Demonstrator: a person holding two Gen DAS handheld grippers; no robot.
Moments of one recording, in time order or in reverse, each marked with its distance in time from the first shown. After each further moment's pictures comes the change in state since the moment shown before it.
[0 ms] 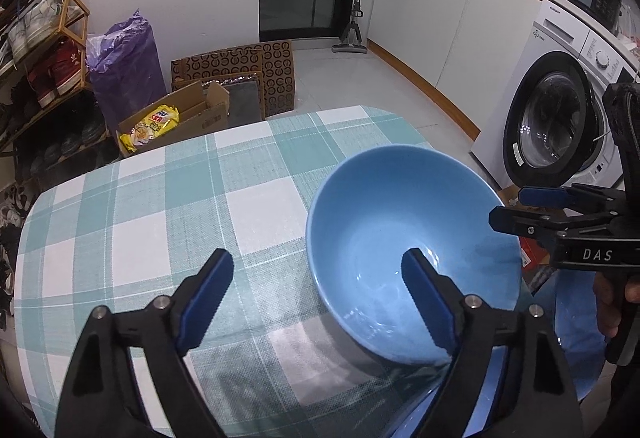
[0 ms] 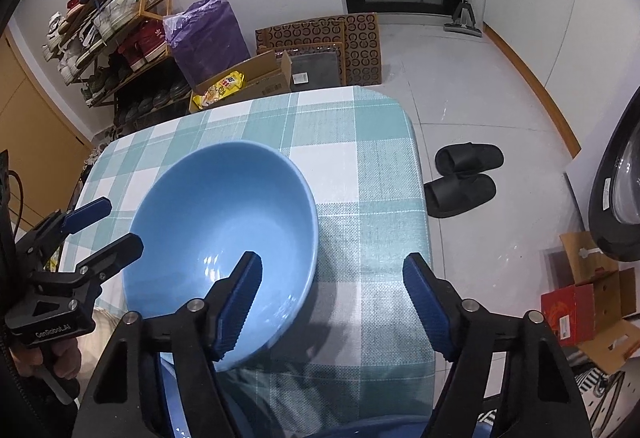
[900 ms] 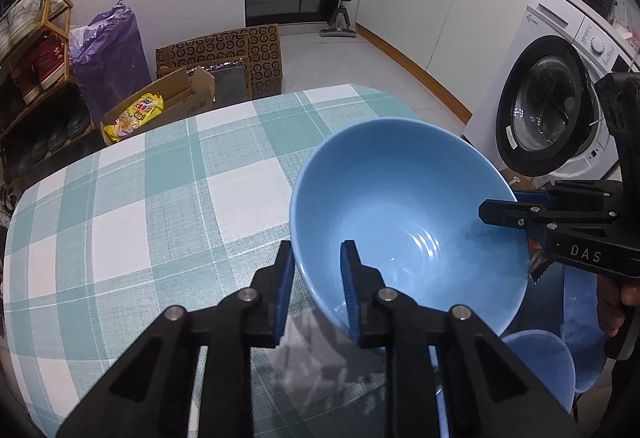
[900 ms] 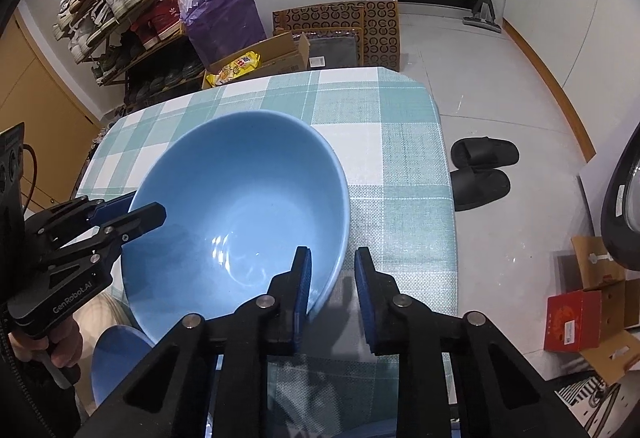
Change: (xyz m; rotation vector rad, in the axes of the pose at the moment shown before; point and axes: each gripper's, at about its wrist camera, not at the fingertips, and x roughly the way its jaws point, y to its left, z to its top) left arm 0.019 -0.002 -0.007 0.026 0.051 -0.036; right arm 0.015 0.011 -0.007 -0.051 0.047 0.038
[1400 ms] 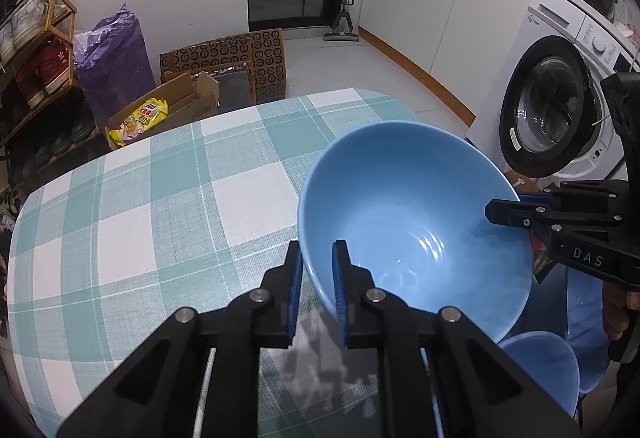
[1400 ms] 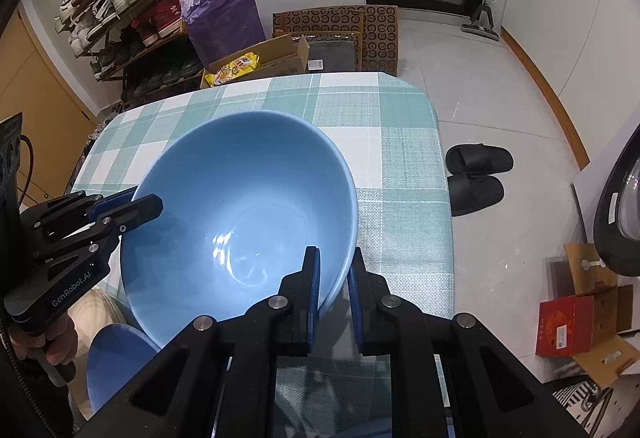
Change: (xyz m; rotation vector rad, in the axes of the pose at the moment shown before) left arm -0.002 0.000 0.000 0.004 -0.015 0.018; right arm -0.004 0.006 -0.001 -0.022 -0.013 -0.030
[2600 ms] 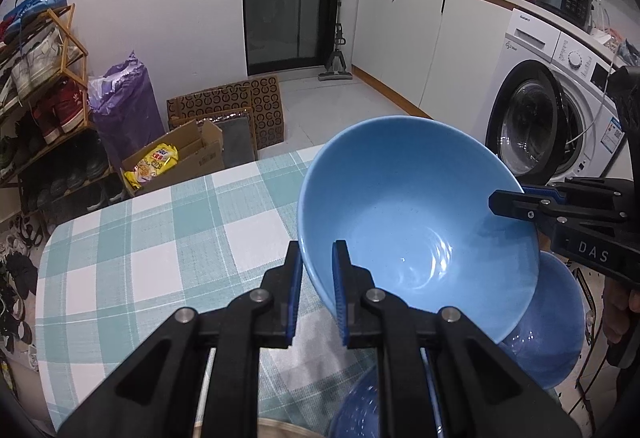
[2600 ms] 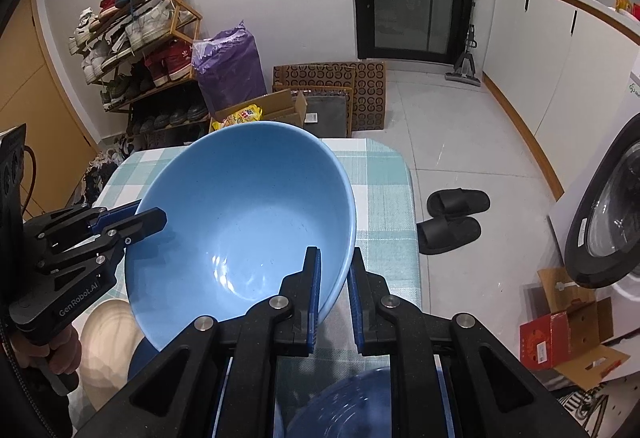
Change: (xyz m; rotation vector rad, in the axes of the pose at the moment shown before) left arm -0.087 -0.026 0.008 0.043 -0.145 0.014; right arm -0.105 0.017 -0.007 -0.014 -0.190 -0.041
